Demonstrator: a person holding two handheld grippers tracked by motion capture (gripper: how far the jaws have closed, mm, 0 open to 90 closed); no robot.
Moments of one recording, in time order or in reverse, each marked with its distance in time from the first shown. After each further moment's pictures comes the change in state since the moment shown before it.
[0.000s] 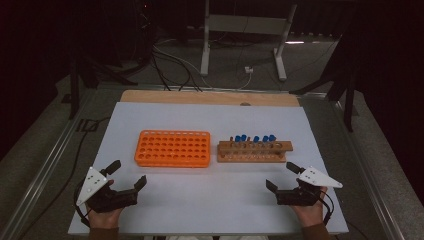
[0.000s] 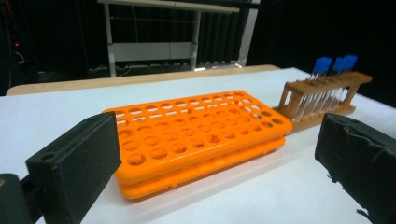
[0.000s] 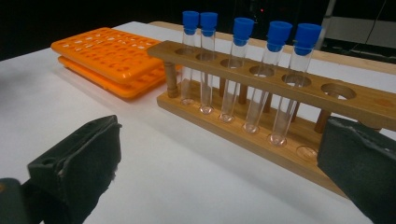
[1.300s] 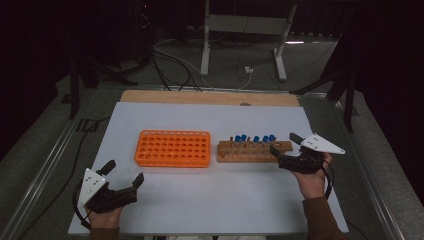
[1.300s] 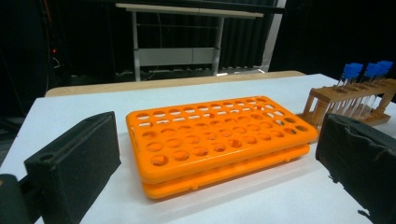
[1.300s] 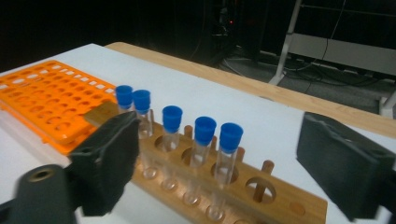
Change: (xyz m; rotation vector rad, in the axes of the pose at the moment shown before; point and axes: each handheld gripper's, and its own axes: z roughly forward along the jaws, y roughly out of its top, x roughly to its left) left arm -0.001 -0.001 -0.002 -0.026 0.104 -0.007; right arm -0.035 0.069 0.025 -0.011 -0.116 -0.025
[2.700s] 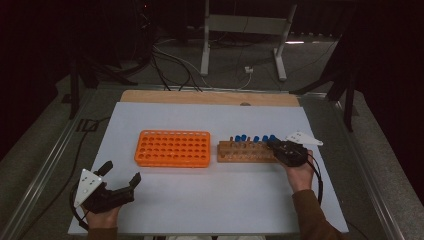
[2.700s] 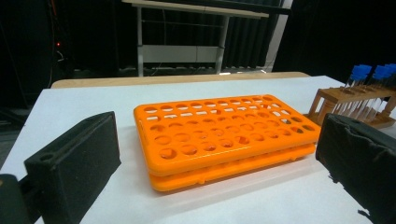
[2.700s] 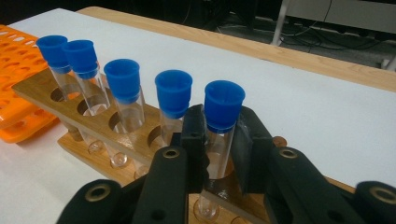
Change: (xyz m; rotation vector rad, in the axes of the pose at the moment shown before) left arm 0.007 -0.003 -0.002 0.004 0.013 -0.029; right arm -0.010 -0.025 0.052 0.123 -0.035 0.041
